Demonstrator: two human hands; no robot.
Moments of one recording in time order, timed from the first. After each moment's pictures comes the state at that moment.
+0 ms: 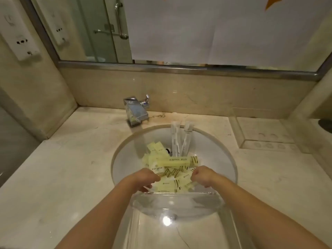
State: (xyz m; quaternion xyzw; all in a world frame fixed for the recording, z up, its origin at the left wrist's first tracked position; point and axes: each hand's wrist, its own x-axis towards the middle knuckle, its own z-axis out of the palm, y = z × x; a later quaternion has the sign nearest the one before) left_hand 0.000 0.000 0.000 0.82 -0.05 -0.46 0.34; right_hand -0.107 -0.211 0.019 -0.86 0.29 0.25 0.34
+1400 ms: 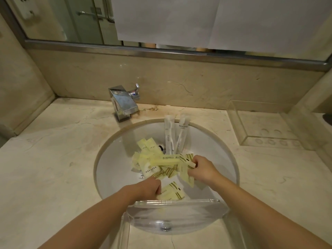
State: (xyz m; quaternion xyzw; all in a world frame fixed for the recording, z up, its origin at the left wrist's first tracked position) left_hand 0.002 -0.033 -0.068 0.83 -0.39 -0.40 0.07; right_hand -0.093 -0.222 0.006 -0.84 0.32 0.10 0.43
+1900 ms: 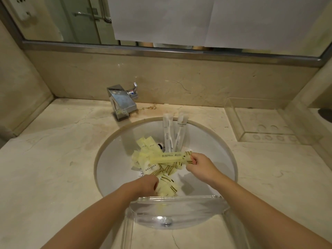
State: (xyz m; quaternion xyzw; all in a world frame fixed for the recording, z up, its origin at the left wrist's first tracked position) left_hand -0.002 -0.032 -0.055 0.85 -0.36 -0.39 0.07; right_hand -0.104 -0.211 0.021 -0.83 0.26 0.05 0.49
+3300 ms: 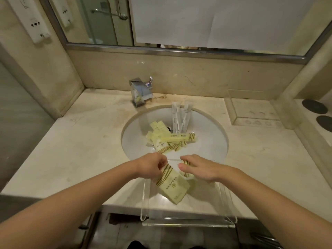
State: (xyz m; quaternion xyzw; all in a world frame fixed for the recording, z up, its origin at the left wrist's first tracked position) left_hand -0.095 0.037 0.103 0.84 -0.34 -0.37 0.17; right_hand -0.196 -0.144 0.100 -0.89 0.10 0.28 0.34
